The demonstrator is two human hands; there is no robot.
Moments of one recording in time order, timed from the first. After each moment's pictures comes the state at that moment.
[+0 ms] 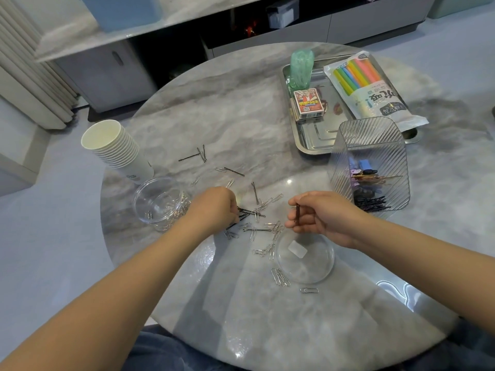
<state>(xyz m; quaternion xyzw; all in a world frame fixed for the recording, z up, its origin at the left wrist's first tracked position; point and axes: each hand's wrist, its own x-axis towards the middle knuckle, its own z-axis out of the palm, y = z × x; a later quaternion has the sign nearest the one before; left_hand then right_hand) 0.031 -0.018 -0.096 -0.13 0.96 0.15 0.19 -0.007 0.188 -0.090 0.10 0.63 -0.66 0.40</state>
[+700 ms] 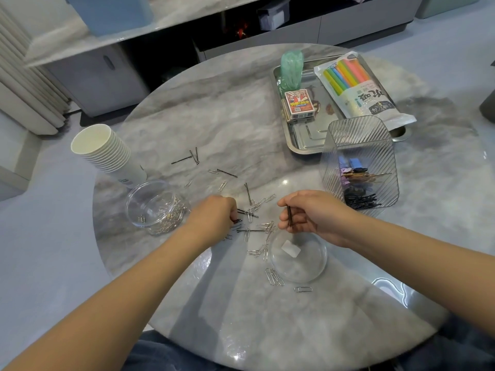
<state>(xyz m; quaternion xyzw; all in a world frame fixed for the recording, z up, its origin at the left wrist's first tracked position) 0.036 -0.014 -0.115 -0.07 0.98 0.11 0.17 -0.004 0.189 -0.085 0.06 0.65 -0.64 0.41</state>
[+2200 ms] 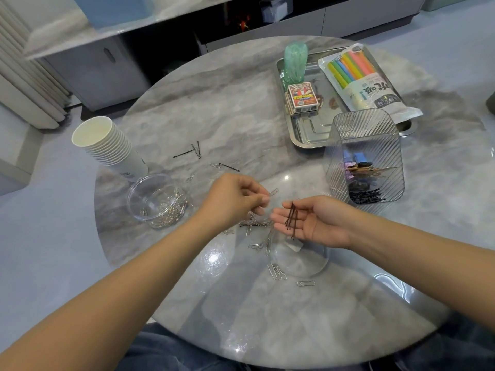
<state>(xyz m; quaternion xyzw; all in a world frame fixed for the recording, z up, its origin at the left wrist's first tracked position) 0.036 0.020 -0.080 -0.13 0.86 0.49 0.10 -0.001 0.189 -0.103 0.23 0.41 -0.73 0.49</state>
